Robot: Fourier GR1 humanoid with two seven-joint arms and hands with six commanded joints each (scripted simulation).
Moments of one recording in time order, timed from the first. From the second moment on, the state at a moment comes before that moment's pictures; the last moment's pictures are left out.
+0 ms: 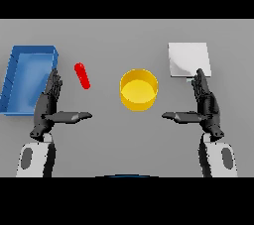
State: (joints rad) left arm 0.00 0.00 0.00 -1.57 0.00 0.00 0.00; right arm 0.00 0.00 0.00 -1.57 0.00 0.00 0.00
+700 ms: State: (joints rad) left arm 0.12 0.06 -0.10 -1.73 -0.11 -0.03 0.01; right arm 0.06 -0.10 0.07 -1.65 0.14 0.01 -0.04
